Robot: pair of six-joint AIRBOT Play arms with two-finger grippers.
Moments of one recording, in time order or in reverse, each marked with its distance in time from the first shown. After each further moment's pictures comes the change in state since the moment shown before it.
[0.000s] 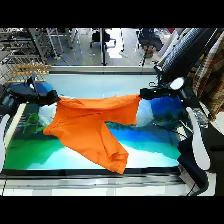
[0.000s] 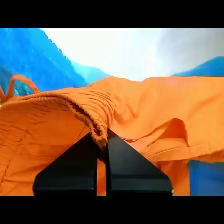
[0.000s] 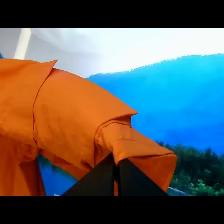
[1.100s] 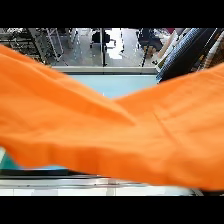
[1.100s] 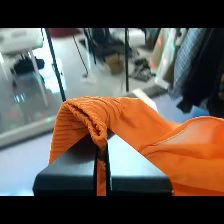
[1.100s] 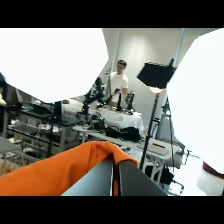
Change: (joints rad) left arm 0.105 0.940 0.446 0.006 0.375 0.069; right arm -0.064 1.121 0.112 -0.008 -0.072 -0.031
